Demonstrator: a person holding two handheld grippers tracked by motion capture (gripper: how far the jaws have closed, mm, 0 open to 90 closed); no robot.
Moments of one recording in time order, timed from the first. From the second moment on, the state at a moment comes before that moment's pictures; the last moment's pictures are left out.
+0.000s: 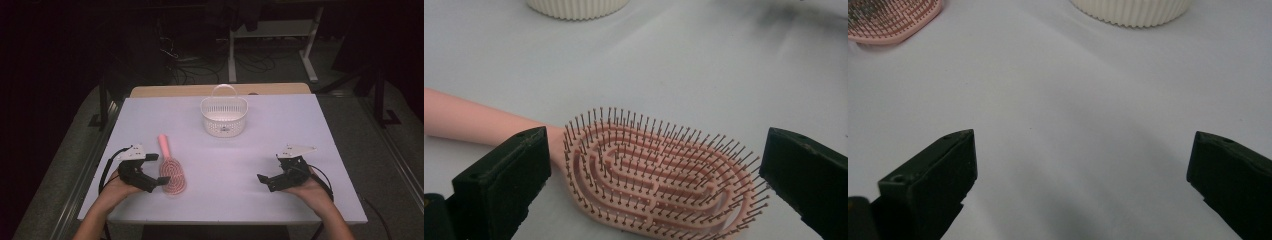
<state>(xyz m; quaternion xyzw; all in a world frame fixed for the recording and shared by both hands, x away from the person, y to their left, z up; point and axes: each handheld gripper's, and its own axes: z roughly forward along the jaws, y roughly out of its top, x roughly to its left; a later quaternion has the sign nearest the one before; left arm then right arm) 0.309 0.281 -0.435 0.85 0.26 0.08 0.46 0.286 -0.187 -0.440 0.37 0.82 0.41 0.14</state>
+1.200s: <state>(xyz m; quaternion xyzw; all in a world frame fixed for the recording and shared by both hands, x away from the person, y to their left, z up) 0.337 0.274 -0.405 0.83 0.26 0.09 0.48 0.283 -0.188 -0.439 0.37 0.82 0.41 0.13</state>
